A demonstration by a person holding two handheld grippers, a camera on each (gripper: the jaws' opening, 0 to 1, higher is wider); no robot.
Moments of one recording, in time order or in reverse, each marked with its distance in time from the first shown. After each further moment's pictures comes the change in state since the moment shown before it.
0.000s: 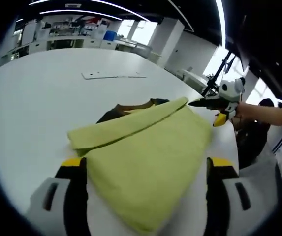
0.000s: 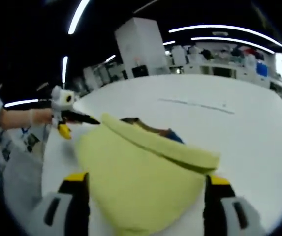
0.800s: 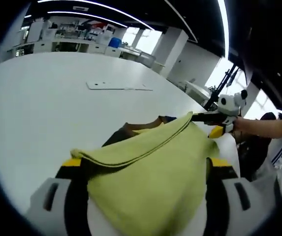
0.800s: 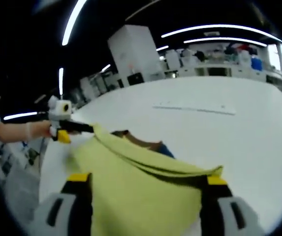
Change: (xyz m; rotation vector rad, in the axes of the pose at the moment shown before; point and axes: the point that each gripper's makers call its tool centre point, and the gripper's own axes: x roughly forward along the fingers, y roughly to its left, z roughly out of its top) left arm 0.024 0.028 0.038 -0.066 -0.094 0.012; right arm 0.036 -0.029 0.019 0.094 -0.060 -0.002
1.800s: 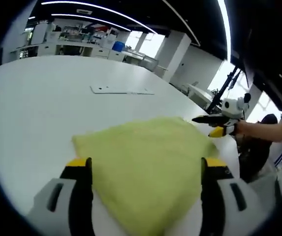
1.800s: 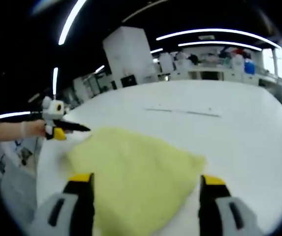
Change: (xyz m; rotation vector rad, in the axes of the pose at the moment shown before) left arm -0.032 -0.012 -0.009 0.018 -0.010 0.028; right arm -0.042 0.000 -0.011 -0.018 -0.016 -0.084
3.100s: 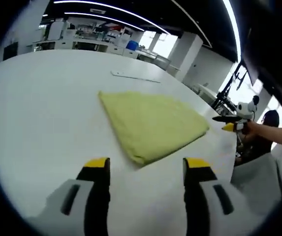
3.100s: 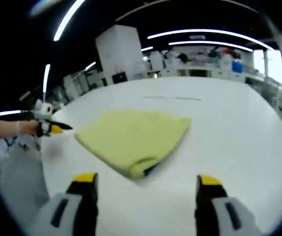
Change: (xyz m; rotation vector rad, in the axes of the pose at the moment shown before) left arm -0.098 -0.021 -0.089 -0.068 -0.010 0.111; right arm -0.093 0.037 -0.074 0.010 0.023 -0.104
